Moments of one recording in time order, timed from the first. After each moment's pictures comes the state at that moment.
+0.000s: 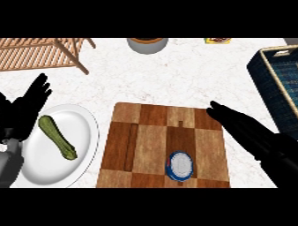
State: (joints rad) left arm -0.21 0.46 -0.07 -1.36 0.30 0.13 0.17; right arm -0.30 -0.53 0.35 -2.33 0.09 0.33 0.87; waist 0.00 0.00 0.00
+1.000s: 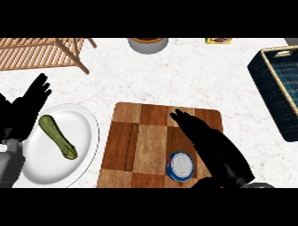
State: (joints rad) left arm -0.20 0.40 0.00 -1.37 0.22 0.07 0.19; right arm -0.17 -0.26 0.54 -1.92 0.51 0.26 0.60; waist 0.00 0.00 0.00
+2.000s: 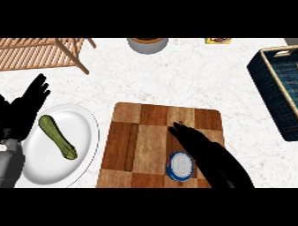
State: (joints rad) left arm -0.21 0.34 0.10 -1.36 0.14 -0.01 0.20; right arm -0.02 -0.20 0.52 -1.96 0.62 0.35 0.43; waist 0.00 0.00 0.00
